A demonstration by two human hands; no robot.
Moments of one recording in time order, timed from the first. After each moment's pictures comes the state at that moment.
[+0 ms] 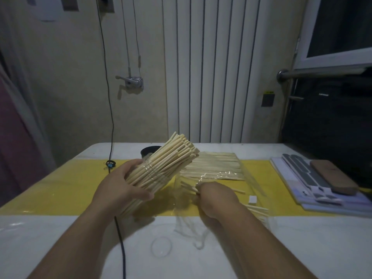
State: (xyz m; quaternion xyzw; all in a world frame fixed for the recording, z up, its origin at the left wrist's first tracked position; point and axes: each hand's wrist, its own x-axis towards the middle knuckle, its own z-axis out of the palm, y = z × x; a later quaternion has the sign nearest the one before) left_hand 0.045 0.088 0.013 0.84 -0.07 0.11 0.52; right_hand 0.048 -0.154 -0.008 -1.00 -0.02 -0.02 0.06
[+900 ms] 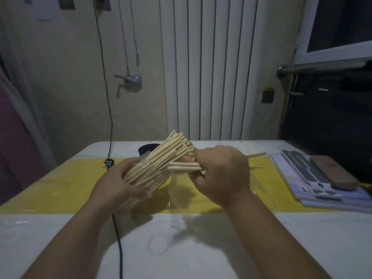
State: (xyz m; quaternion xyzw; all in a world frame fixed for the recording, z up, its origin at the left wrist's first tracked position) left_hand 0.044 0.086 0.013 0.85 -0.07 0.10 0.51; right_hand 0.004 -0.156 0.047 -0.80 -0.19 -0.56 0.06
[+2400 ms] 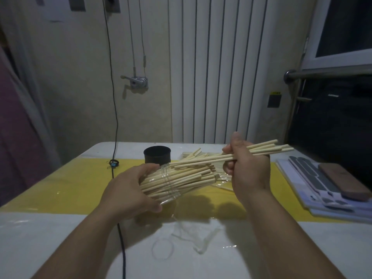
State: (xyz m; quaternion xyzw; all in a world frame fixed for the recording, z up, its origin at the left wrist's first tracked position) left_hand 0.042 0.076 0.013 0.93 -0.10 0.12 0.34; right_hand 0.010 -0.164 0.060 -0.55 0.00 -0.32 0.77
